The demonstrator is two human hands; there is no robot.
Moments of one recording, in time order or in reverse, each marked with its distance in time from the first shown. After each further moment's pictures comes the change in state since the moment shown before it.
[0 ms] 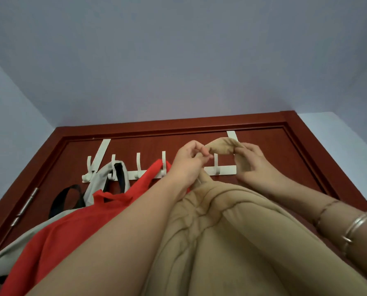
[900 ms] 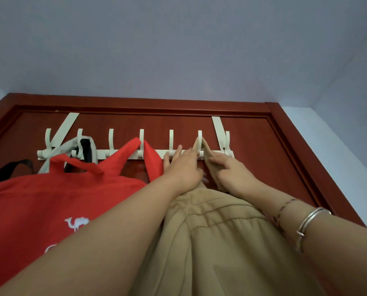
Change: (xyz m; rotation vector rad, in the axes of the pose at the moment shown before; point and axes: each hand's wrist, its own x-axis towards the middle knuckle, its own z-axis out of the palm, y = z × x) left_hand 0.021 -0.072 0.030 0.944 -0.167 0.045; right_hand 0.002 0.035 0.044 -0.093 -0.083 0.176
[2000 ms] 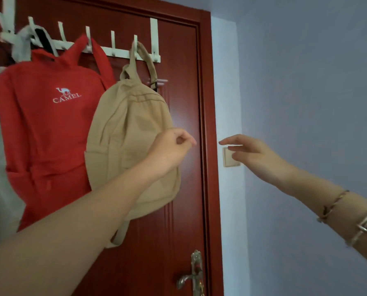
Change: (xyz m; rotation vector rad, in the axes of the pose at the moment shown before) left_hand -0.315 0.249 -0.105 -0.963 -0.269 -0.250; right_hand -0.388 -0.106 -0.256 0.049 -0.247 0.502
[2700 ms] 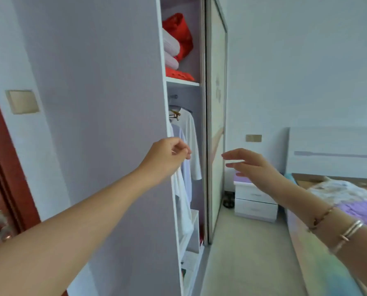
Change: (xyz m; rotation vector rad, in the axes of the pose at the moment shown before) left_hand -0.242 0.248 0.242 -0.547 -0.768 0.104; right_hand -0.446 -0.042 -0.226 -0.263 0.544 0.673
